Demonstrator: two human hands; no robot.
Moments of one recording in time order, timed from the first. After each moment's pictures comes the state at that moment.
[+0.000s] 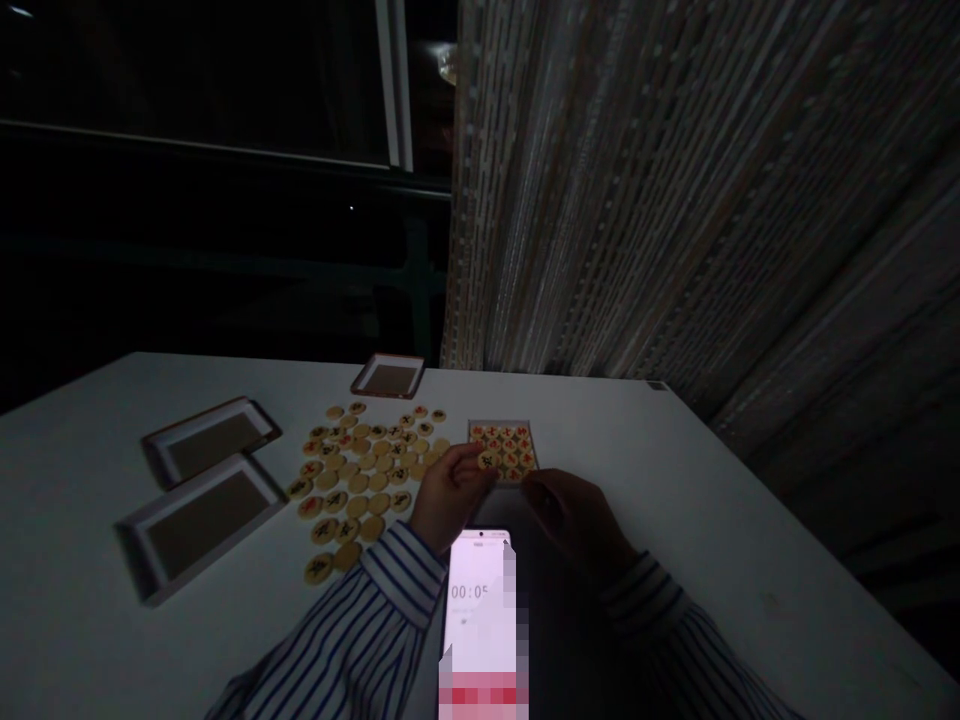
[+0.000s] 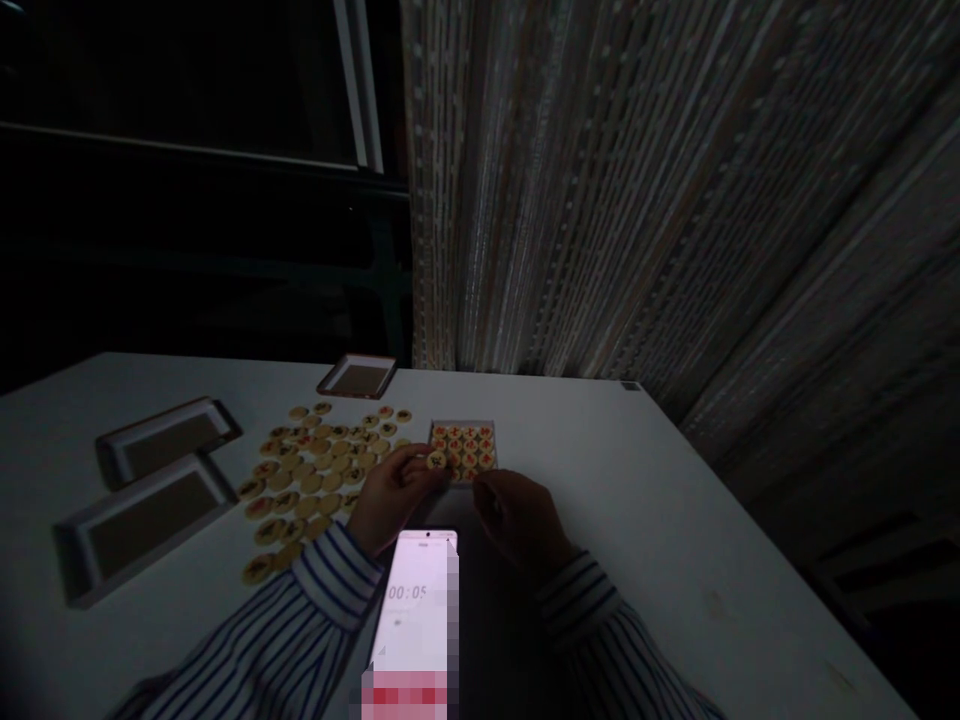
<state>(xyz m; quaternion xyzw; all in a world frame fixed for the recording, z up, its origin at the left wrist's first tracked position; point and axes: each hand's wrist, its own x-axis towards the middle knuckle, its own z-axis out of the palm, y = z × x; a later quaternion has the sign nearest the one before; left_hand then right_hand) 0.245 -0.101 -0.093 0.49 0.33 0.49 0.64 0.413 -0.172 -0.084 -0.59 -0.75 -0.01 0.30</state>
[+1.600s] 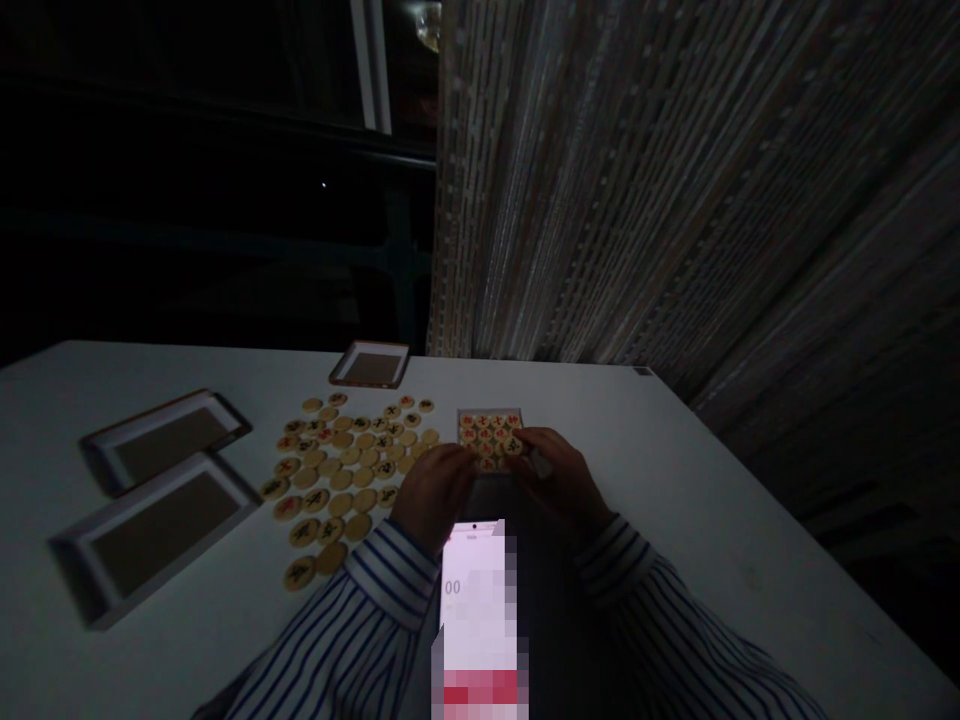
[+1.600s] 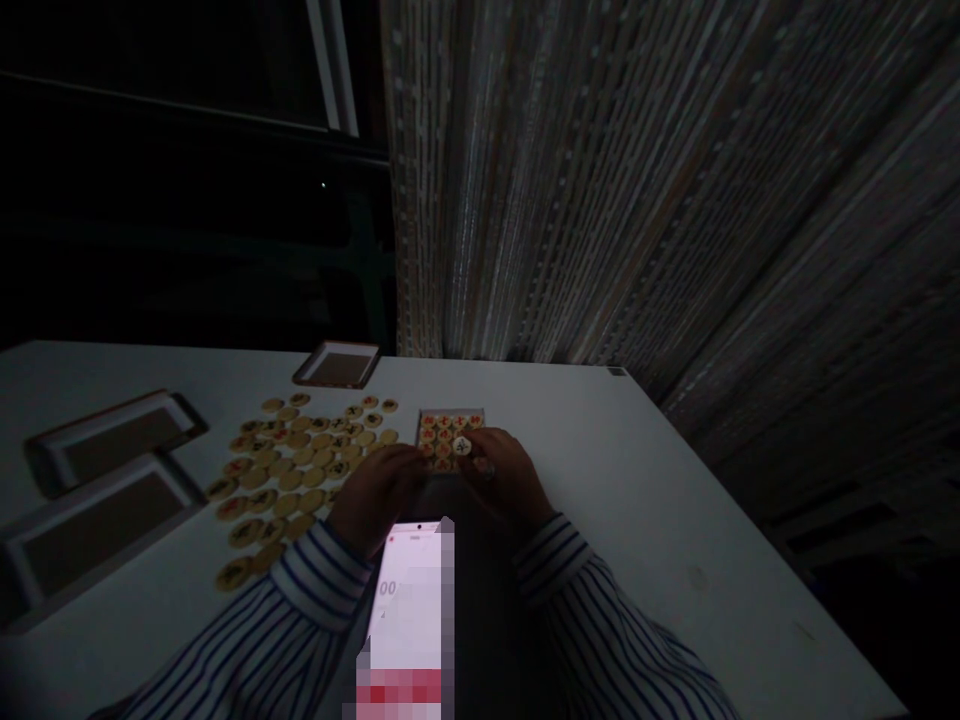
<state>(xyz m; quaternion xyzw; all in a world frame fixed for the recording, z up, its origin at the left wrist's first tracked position) 0.221 -0.093 -0.107 0.82 0.35 0.41 0.18 0.418 -0.141 -0.086 -0.53 -0.75 -0.05 0.40</state>
